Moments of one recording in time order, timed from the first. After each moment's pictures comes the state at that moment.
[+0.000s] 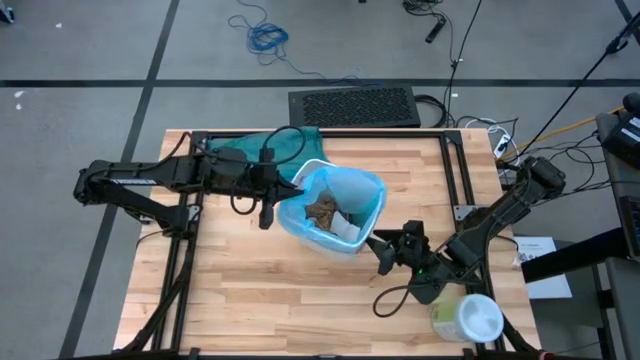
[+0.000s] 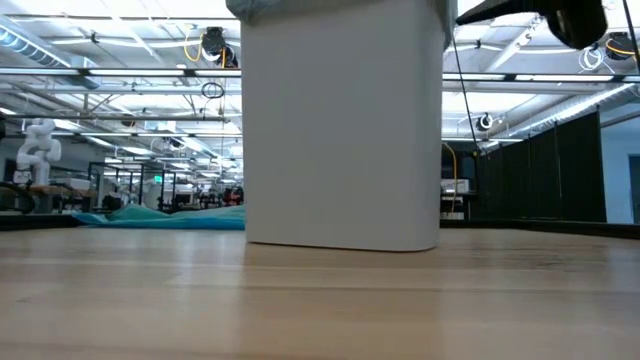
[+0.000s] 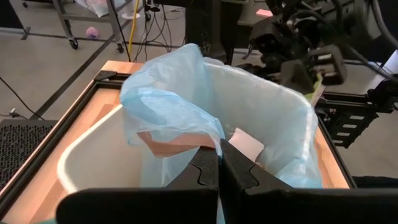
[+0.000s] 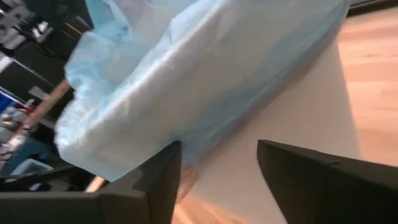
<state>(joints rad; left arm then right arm) -0.02 1.17 1.24 -0.41 -0.02 -0.07 0.69 1.37 0.98 -0.42 1.13 1.49</state>
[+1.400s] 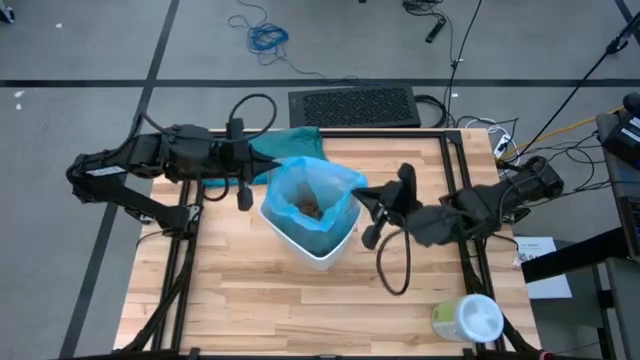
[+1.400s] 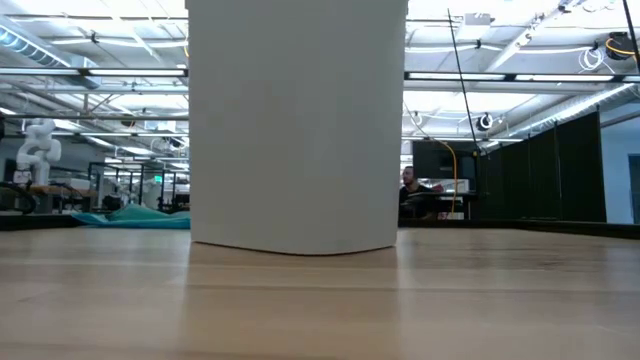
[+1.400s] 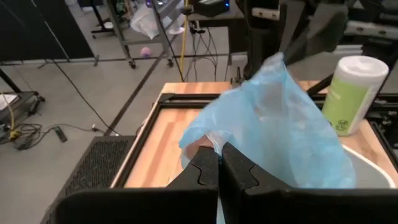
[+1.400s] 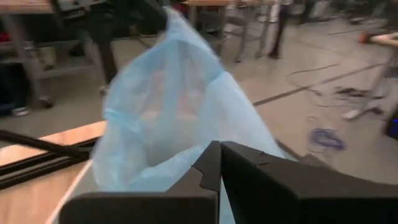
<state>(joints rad) -0.06 1.19 1.63 -0.78 -0.26 0.06 0.43 1.42 1.56 -0.54 0.92 0.34</state>
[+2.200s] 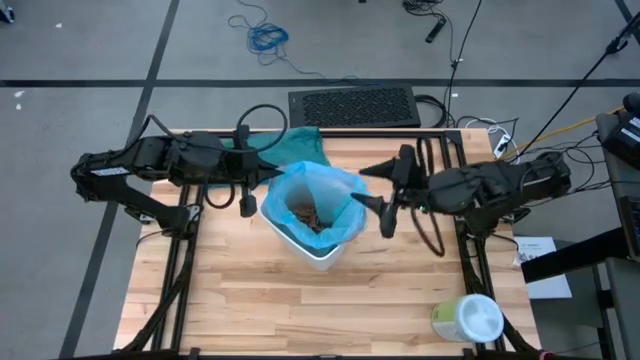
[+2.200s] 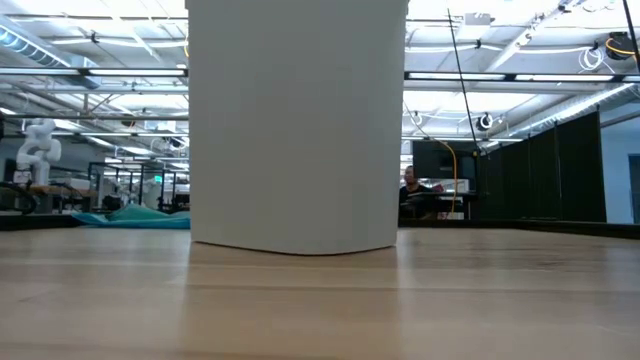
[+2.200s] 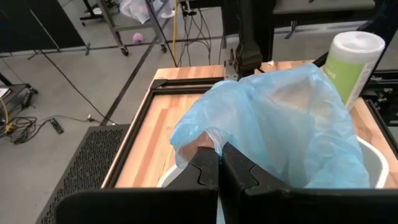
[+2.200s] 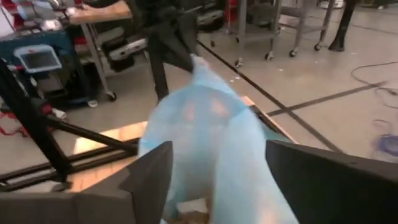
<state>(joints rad) -0.10 1.22 1.66 -0.85 -0.27 0.06 0.33 1.35 1.68 -0.65 0.64 0.29</state>
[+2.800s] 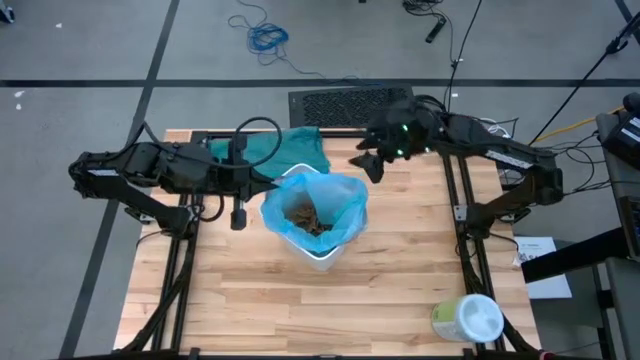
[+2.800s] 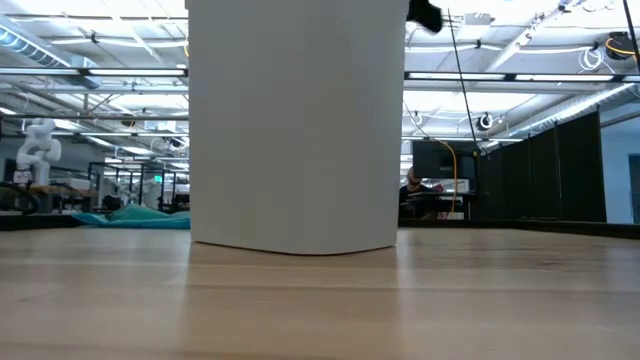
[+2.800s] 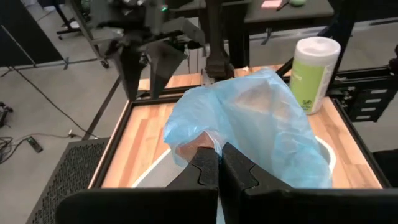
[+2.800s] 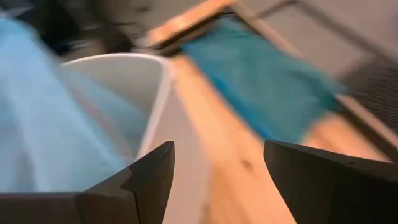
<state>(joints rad) -0.21 1.21 1.66 -0.85 -0.28 0.06 -0.28 1.39 1.57 -0.80 -0.13 0.29</state>
